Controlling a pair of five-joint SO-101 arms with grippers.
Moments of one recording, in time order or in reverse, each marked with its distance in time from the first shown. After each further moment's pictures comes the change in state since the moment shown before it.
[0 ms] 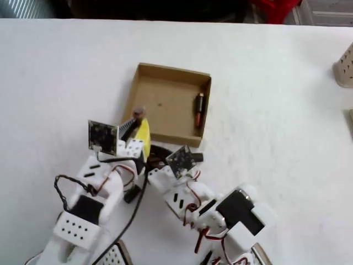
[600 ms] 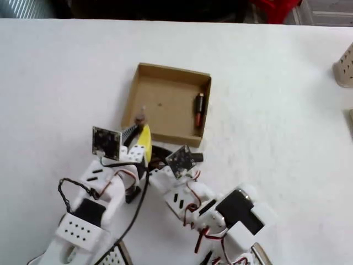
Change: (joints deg) left arm 0.7 -1.8 5.6 -3.0 -0.1; right arm 0.0 0.0 0.0 0.0 0.0
